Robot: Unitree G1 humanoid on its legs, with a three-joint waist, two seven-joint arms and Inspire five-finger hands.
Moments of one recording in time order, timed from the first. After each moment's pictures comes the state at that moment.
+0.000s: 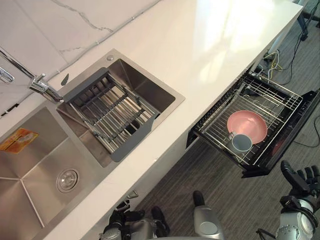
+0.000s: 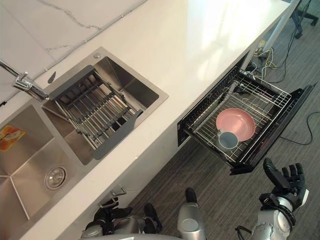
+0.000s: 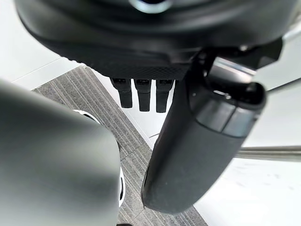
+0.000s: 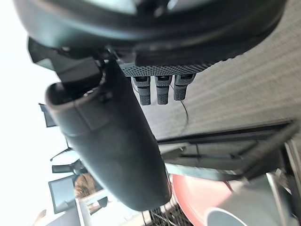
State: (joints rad) left arm 0.06 0.05 0.03 1.02 -0.12 -0.10 0.08; right arm 0.12 -0.24 -0.59 0.40 0.76 -0.14 -0.10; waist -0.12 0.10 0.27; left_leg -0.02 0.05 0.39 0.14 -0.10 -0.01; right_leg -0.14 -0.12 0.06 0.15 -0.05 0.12
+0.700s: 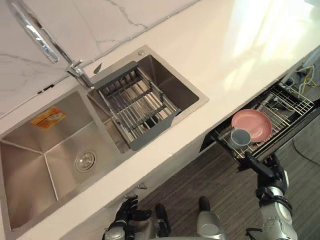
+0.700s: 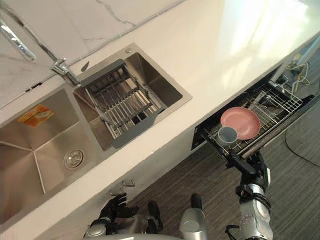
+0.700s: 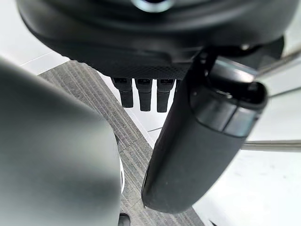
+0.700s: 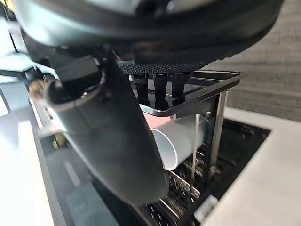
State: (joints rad) left arm 0.06 0.06 -0.05 1.01 -0.08 -0.16 0.04; right arm 0.11 -0.32 -0.23 0.39 0.80 -0.16 -0.04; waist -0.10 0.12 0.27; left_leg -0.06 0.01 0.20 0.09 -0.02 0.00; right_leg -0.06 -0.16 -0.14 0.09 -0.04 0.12
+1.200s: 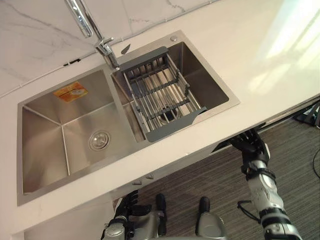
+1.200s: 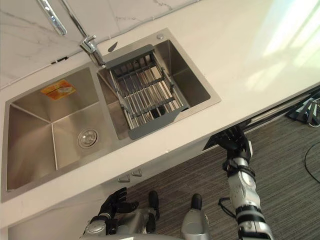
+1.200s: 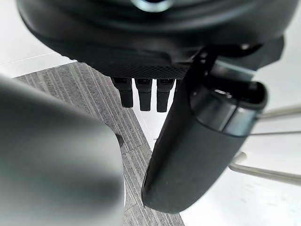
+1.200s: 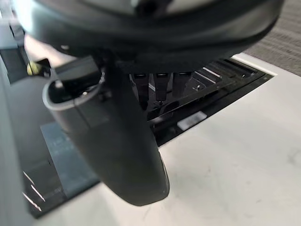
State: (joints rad) left arm 0.06 0.07 -0.05 0.98 -0.08 -0.18 0.04; right arm -0.22 -0.41 -0.11 0.62 0.73 -0.15 -0.04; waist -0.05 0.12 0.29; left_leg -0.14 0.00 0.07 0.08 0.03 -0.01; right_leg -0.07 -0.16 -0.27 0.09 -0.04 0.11
